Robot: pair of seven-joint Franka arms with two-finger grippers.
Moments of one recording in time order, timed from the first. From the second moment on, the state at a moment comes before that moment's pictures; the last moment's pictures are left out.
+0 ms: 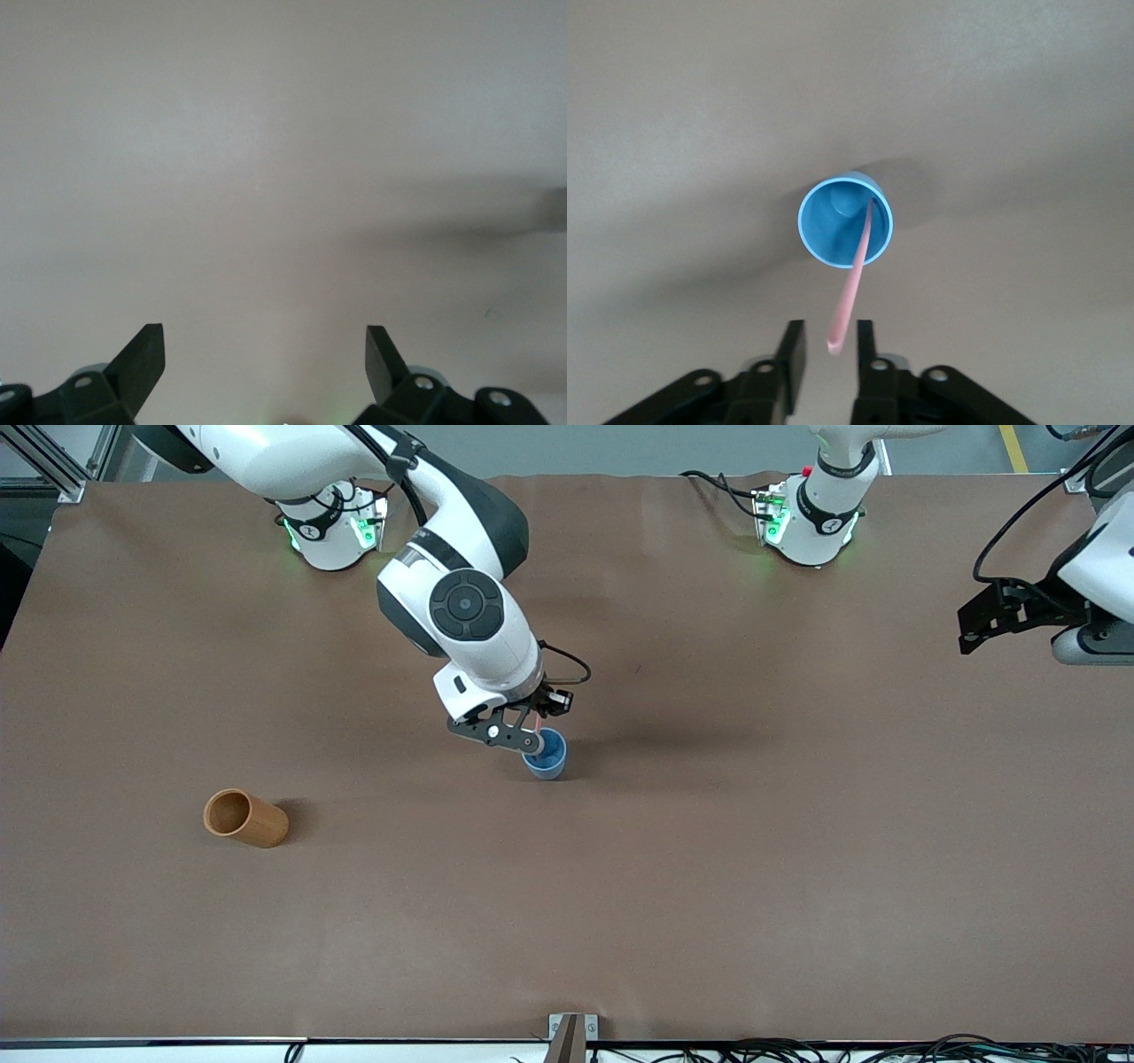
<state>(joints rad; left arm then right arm) 0.00 0.06 -0.13 -1.39 0.06 1.42 -0.05 0.24 0.61 0.62 -1.34 -0.18 1.84 1.11</state>
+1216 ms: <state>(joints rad) 0.03 -0.02 -0.11 -1.52 0.00 1.47 -0.08 -0.01 0.16 0.20 -1.39 -0.09 1.54 0.31</state>
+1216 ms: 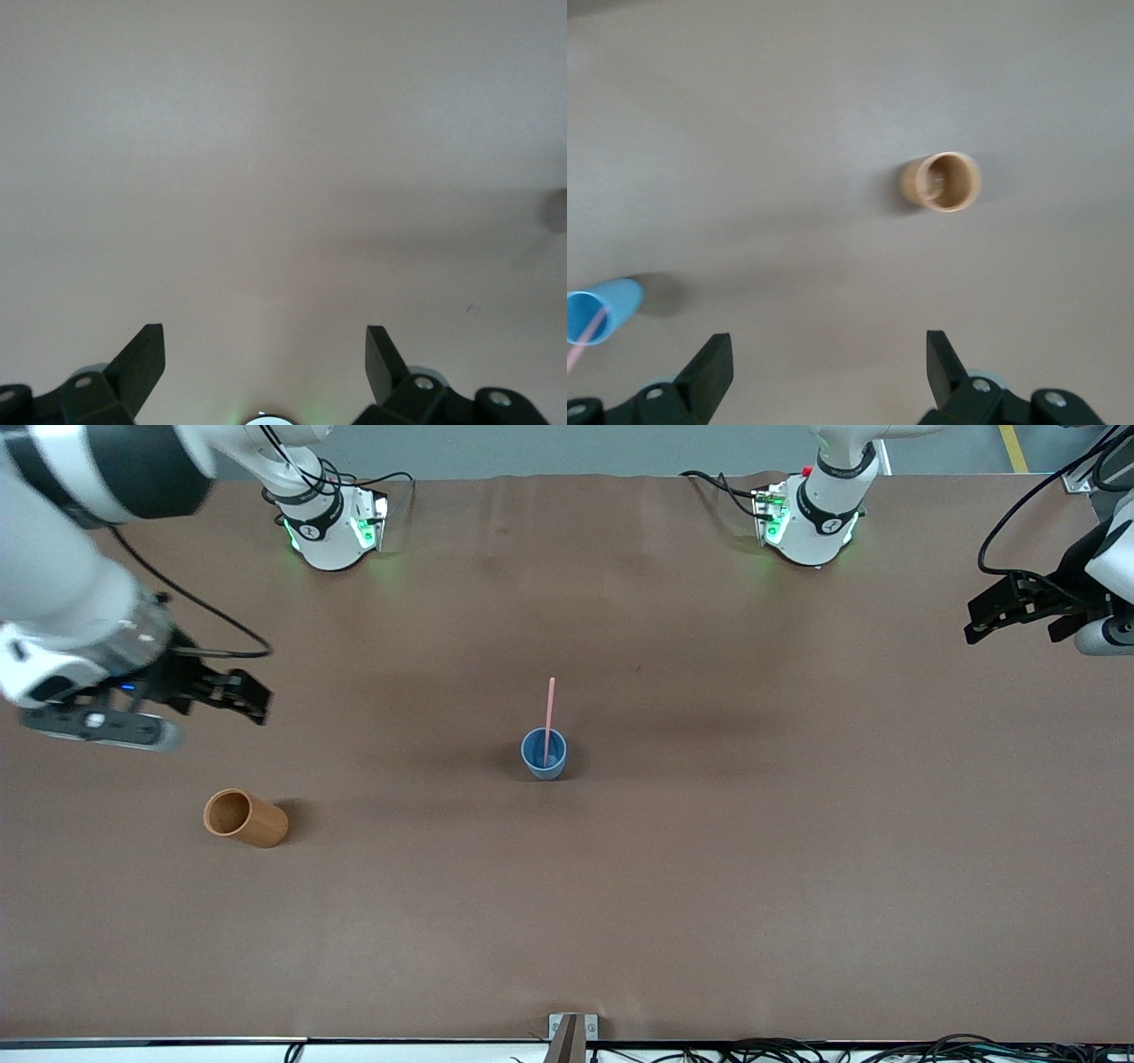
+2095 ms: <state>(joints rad) 0.04 -0.05 -0.13 -1.56 0.00 1.51 -0.08 -0.01 -0.05 -0.01 -1.43 -0.08 1.45 0.03</state>
